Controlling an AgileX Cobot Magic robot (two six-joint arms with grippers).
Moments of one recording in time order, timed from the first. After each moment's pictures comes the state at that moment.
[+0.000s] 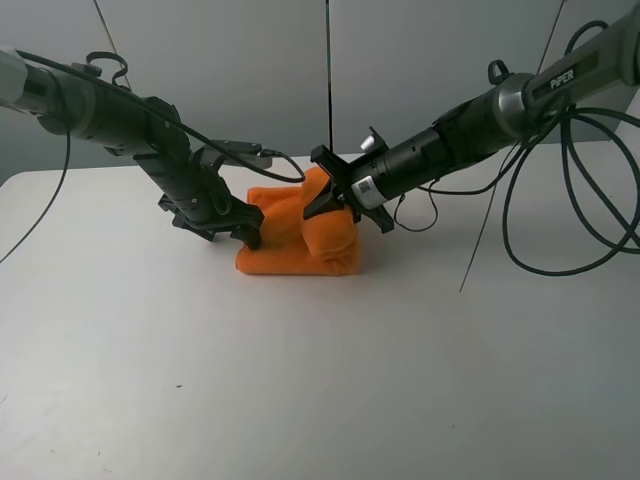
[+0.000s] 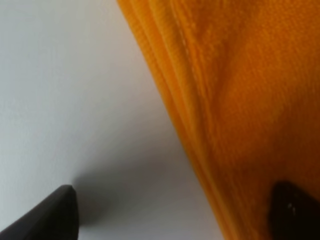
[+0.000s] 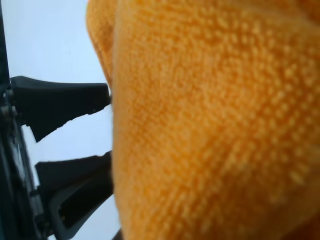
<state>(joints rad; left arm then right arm) -0.34 2.20 -1.39 -0.22 0.55 0.19 0.33 2.32 -1.41 1.34 0.82 -0.62</state>
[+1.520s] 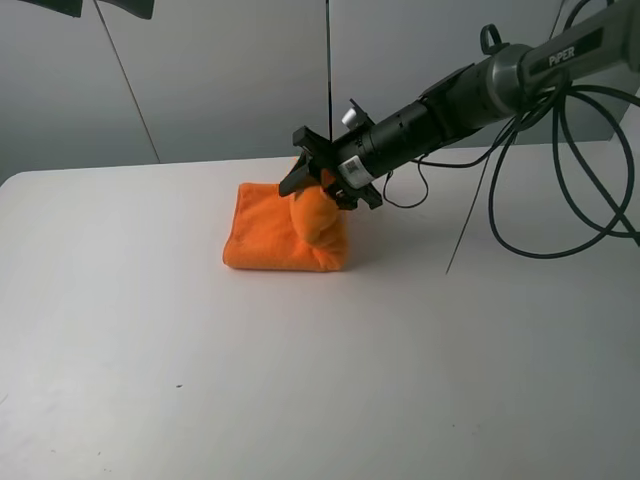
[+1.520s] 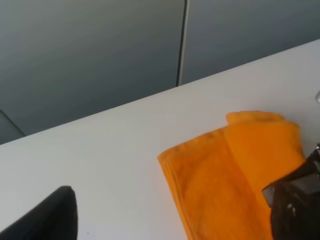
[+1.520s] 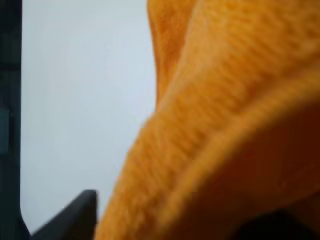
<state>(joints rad) -0.27 1.46 -1.41 -0.11 0.74 0.09 0.37 2.27 -1.49 1.25 0.86 -0.61</state>
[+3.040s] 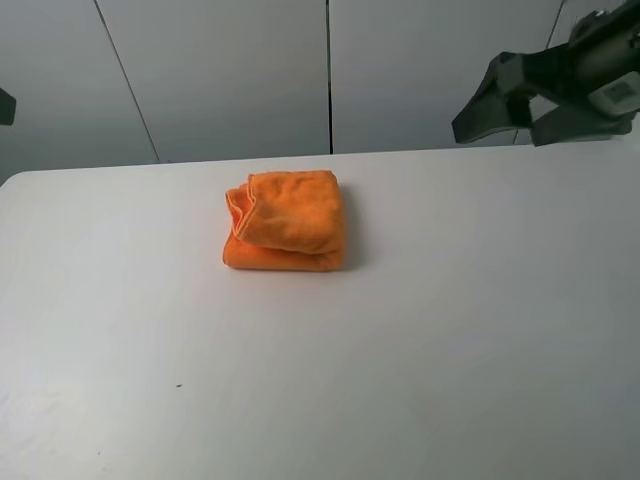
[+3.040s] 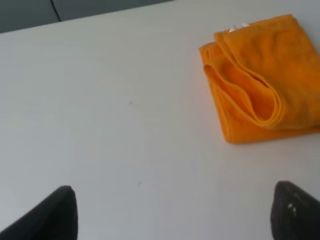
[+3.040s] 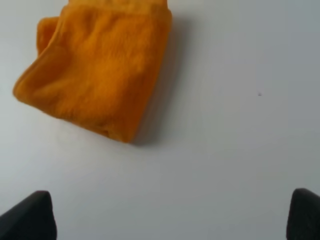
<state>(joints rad) -0.10 0.91 -0.94 -0.11 0.86 0.11 0.18 1.16 -0.89 0.50 0.78 -0.34</state>
